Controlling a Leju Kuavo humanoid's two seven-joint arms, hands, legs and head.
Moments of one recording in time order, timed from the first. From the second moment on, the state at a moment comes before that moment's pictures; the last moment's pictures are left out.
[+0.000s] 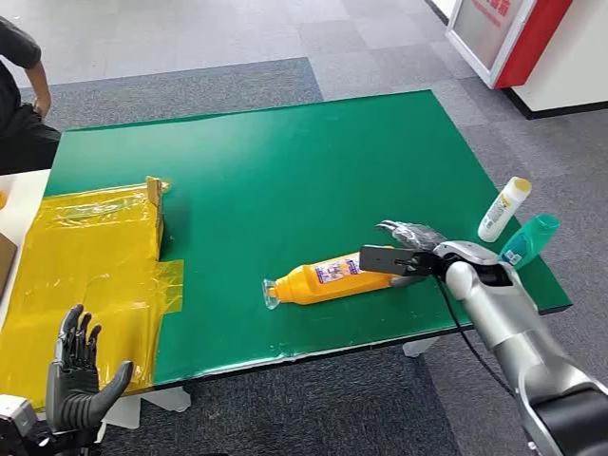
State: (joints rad) left arm 0.17 -0.23 0.23 -1.46 -0.25 -0.28 -0.70; right arm -0.59 -0.34 0.30 -1.00 0.95 0.48 -0.04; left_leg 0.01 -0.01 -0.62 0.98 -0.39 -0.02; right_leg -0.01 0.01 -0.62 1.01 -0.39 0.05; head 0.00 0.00
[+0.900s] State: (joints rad) left arm 0.14 -0.17 0.13 -1.38 -0.21 -0.25 -0.70; right arm -0.78 -0.40 0.68 -0.77 0.68 0.60 -0.04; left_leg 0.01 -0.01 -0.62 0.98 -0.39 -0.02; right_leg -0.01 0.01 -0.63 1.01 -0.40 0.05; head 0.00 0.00
